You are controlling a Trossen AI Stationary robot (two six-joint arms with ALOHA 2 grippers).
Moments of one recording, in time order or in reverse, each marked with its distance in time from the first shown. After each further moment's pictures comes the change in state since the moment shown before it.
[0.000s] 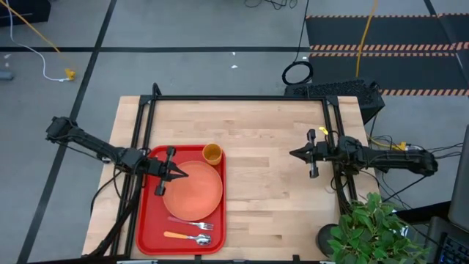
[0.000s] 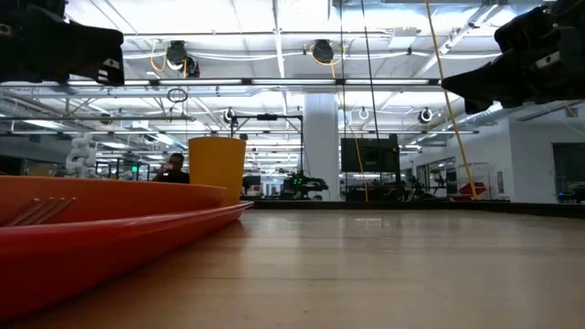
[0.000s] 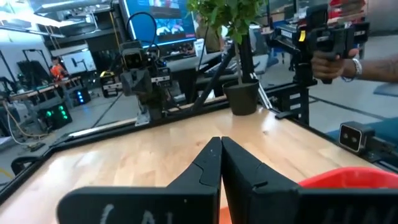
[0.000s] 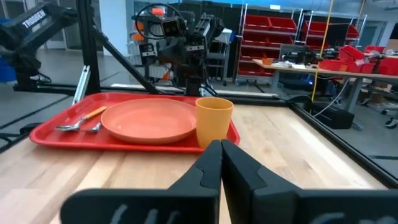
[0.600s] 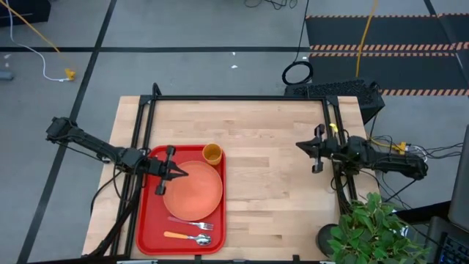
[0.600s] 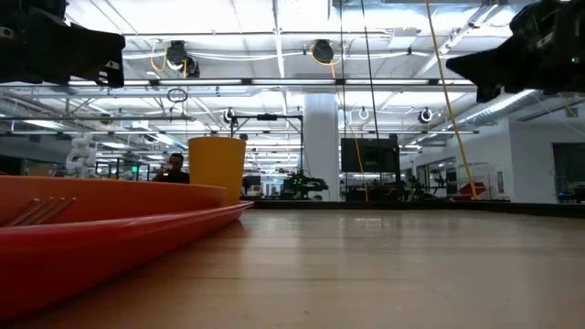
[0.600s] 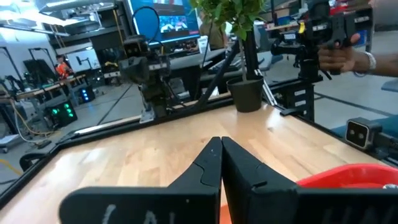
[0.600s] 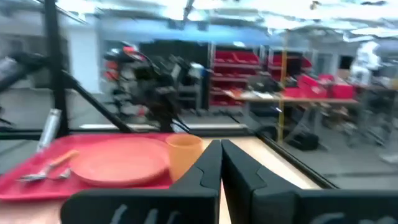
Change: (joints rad) left arm 0.003 -0.021 0.000 -0.027 -0.015 0.011; right arm 0.007 -0.232 0.000 -0.067 0.127 0.025
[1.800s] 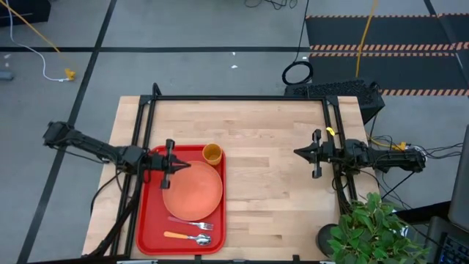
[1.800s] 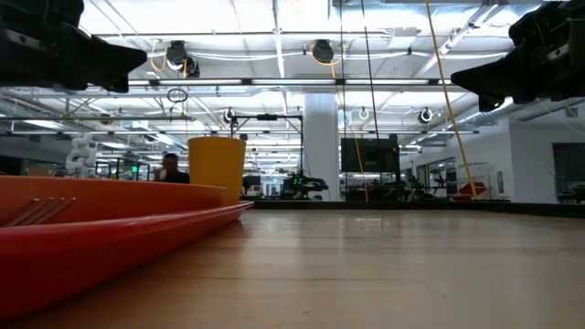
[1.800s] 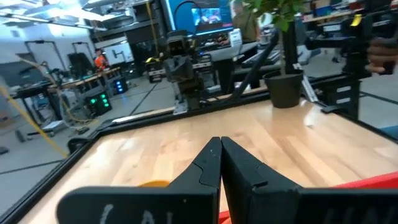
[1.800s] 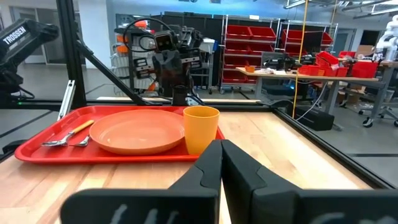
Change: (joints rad) left arm 0.088 0.000 0.001 0.003 -0.054 0.010; right arm 0.119 -0.001 0.000 -0.127 0.079 -0.001
